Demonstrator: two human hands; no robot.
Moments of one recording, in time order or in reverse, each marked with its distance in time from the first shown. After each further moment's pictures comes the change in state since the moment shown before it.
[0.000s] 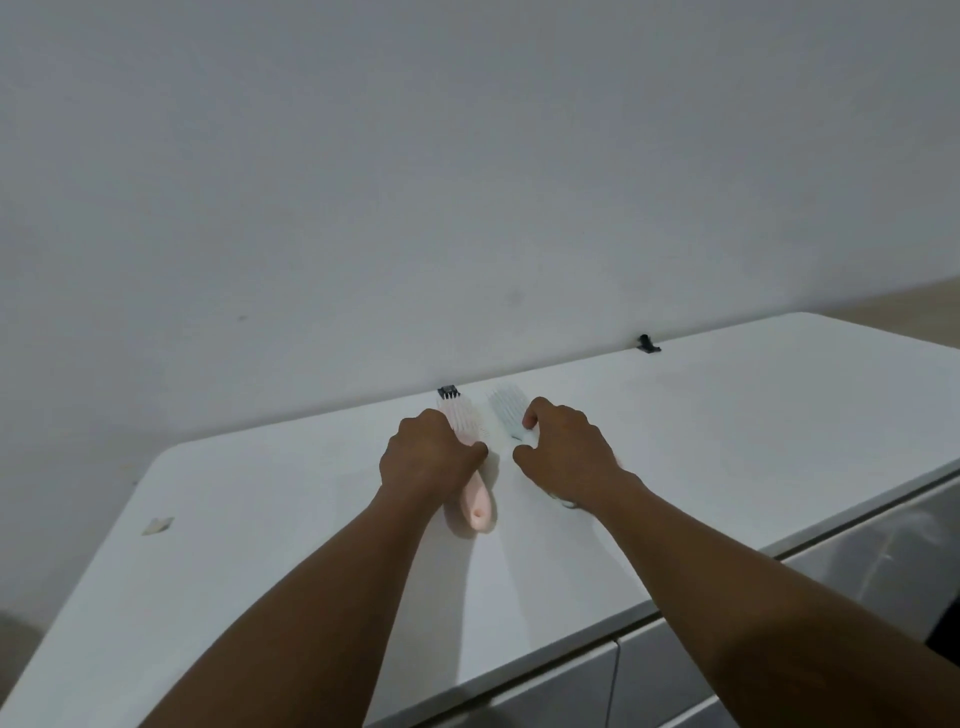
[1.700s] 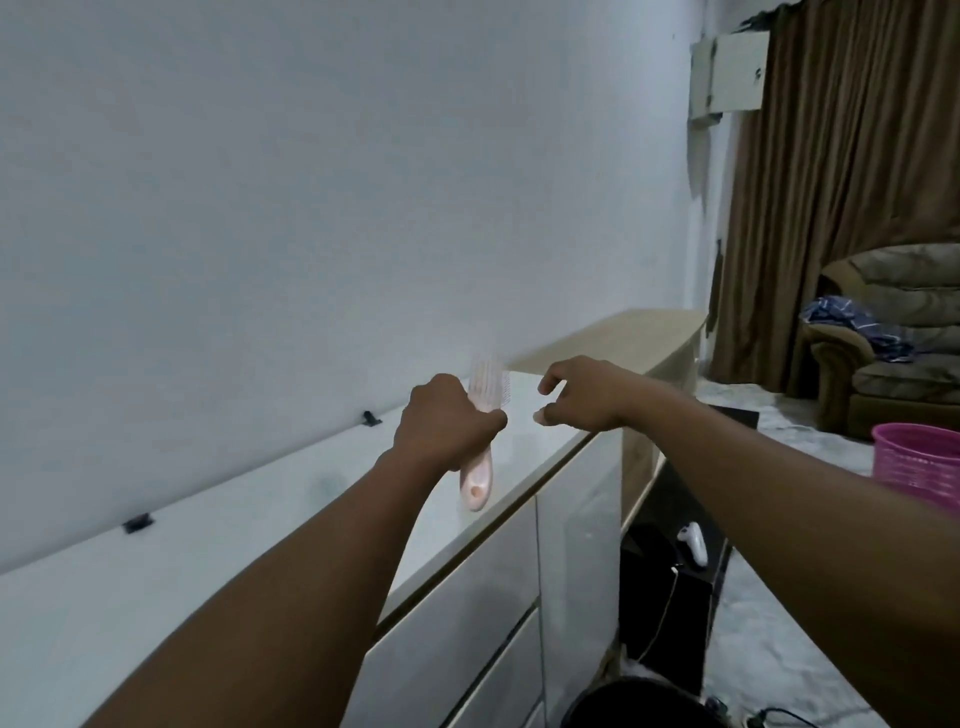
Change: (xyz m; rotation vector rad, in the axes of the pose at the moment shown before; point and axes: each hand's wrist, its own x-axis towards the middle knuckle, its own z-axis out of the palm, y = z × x) left_hand -0.125 0.294 0.021 -0.327 -0.237 0.651; right_hand -0.147 0.151 -0.307 -0.184 0.114 0.382
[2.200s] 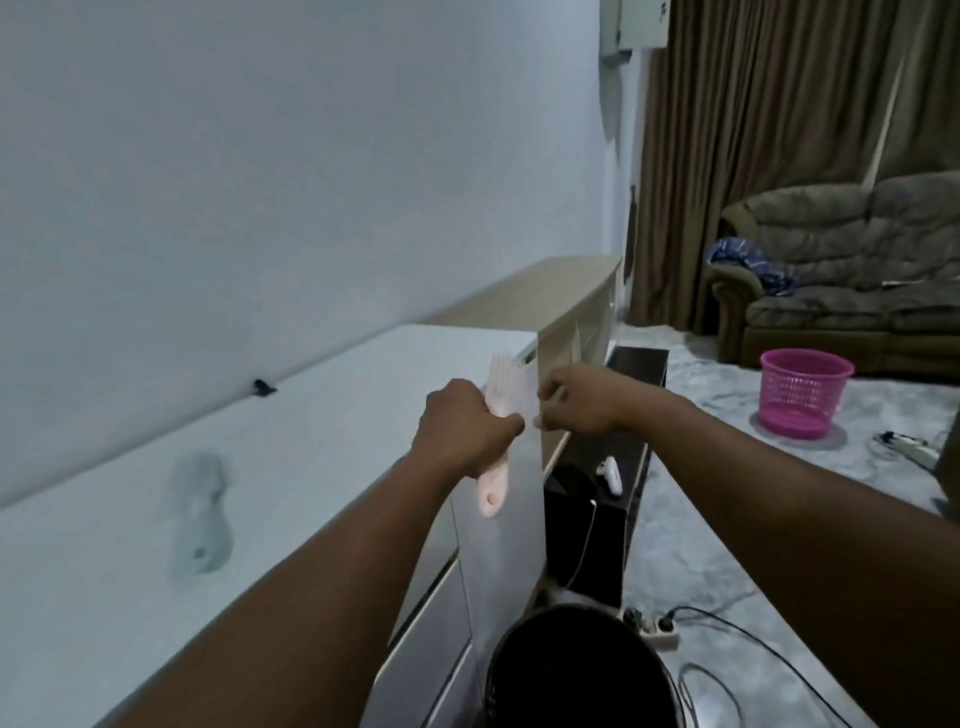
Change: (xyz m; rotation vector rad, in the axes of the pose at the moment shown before) left_hand -0.030 0.053 0.122 -0.094 -0.236 0.089; right_hand -0.032 0.120 0.026 0.012 -0.046 0.186
